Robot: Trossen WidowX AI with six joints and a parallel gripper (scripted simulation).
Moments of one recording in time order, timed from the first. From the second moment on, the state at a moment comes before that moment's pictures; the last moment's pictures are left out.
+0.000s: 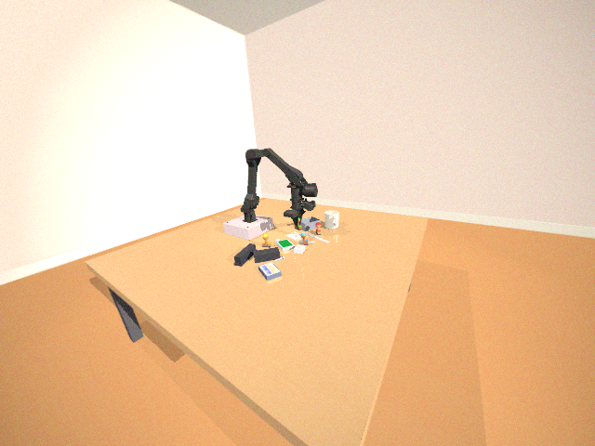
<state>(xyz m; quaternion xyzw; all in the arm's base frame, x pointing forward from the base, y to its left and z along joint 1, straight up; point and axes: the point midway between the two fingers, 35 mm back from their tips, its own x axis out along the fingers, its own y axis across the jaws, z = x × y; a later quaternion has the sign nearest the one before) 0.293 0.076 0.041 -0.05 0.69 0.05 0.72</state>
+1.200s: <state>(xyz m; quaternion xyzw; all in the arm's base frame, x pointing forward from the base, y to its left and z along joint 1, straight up) 0.355 -0.009 0.076 -0.05 0.69 0.04 0.72</state>
